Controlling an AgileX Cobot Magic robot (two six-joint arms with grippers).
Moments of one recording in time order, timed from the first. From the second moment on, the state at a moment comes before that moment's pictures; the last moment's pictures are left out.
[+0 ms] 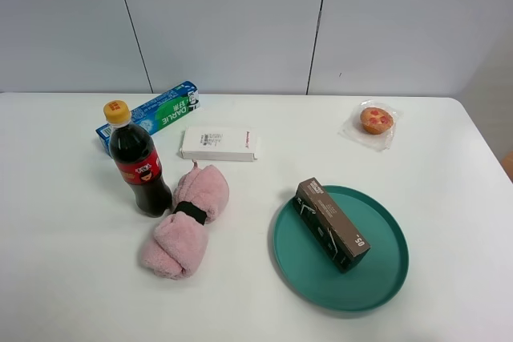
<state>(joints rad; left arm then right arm) 0.10 0.00 -0.51 -0.06 1.06 0.12 0.55 0.16 -0.61 -0.13 1.14 0.14</state>
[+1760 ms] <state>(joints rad) 0.10 0.00 -0.51 -0.06 1.06 0.12 0.31 0.00 -0.48 -0.05 1.07 0.04</state>
